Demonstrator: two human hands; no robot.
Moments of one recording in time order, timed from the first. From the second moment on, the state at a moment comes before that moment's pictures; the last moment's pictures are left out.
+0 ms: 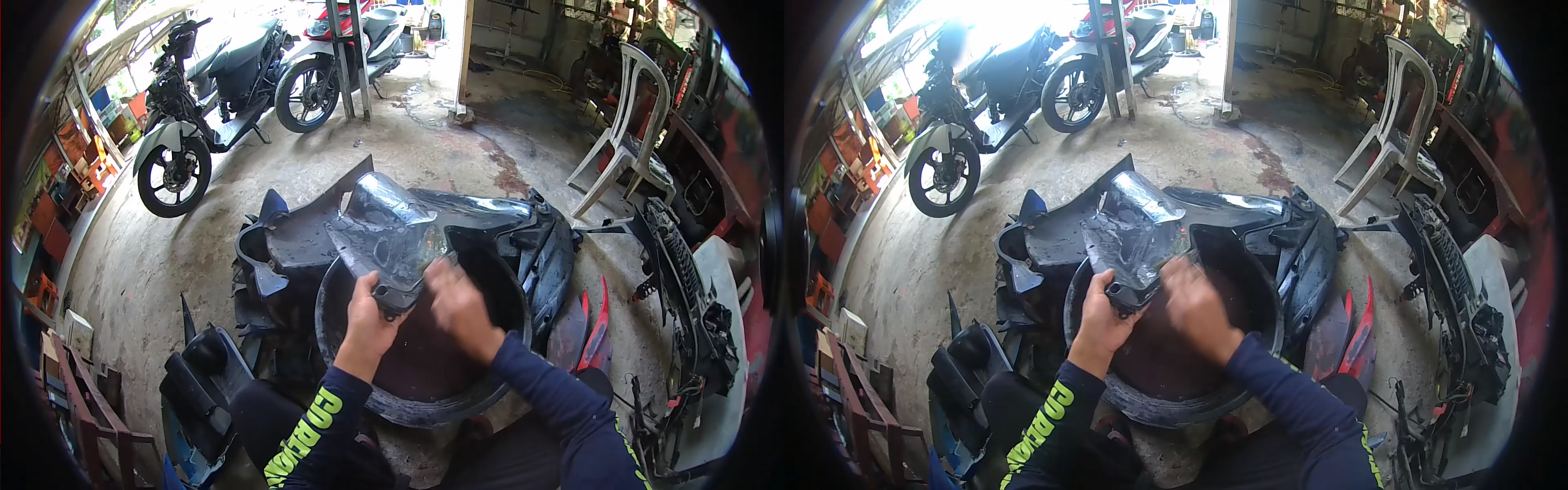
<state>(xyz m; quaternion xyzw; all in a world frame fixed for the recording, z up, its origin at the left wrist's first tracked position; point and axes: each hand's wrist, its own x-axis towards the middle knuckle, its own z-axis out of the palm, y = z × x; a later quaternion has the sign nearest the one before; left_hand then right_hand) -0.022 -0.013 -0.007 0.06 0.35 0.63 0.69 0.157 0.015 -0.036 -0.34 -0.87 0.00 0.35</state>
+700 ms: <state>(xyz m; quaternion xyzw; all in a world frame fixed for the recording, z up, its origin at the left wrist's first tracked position) -0.020 -0.014 -0.012 0.07 0.35 0.62 0.70 0.166 0.045 -0.028 -0.39 -0.85 0.03 0.34</state>
